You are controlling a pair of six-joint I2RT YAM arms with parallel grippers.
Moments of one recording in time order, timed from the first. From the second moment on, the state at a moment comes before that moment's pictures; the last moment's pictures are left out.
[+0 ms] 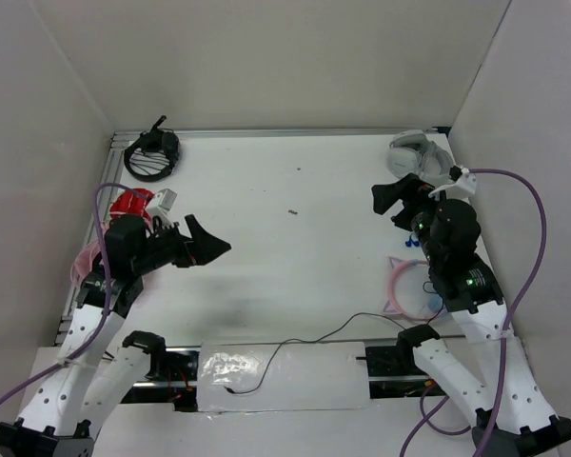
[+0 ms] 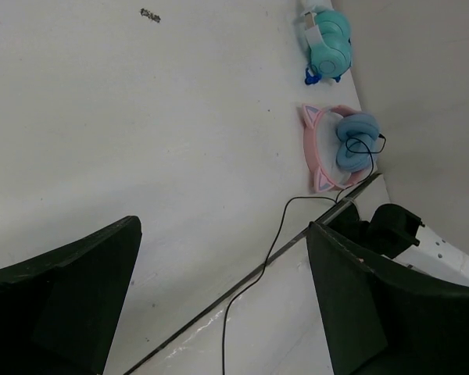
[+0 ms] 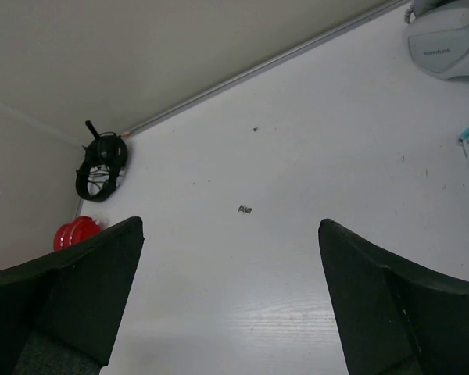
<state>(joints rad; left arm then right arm) -0.21 0.68 0.75 -0.47 0.52 -0.59 0.27 0.69 0.93 -0.39 0.16 0.60</state>
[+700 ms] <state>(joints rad) -0.21 0.75 0.65 -0.39 0.59 -0.58 0.27 0.39 0.66 -0.94 0.45 1.15</state>
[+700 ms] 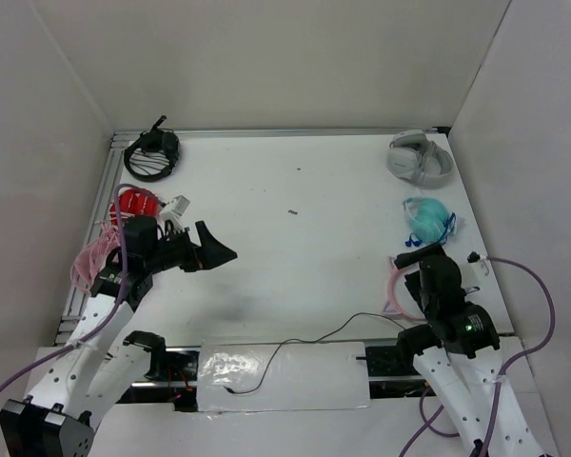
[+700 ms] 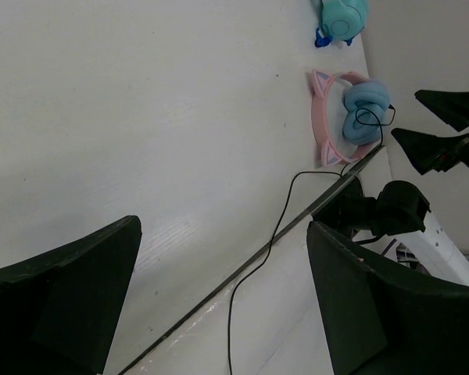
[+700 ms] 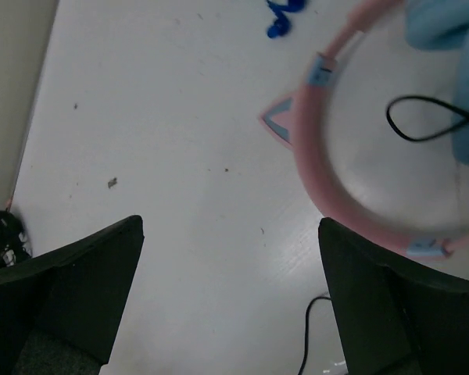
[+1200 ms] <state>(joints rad) -0.21 0.79 0.62 -0.35 0.61 -0.57 0.28 0.58 0.53 -1.08 0.34 1.46</state>
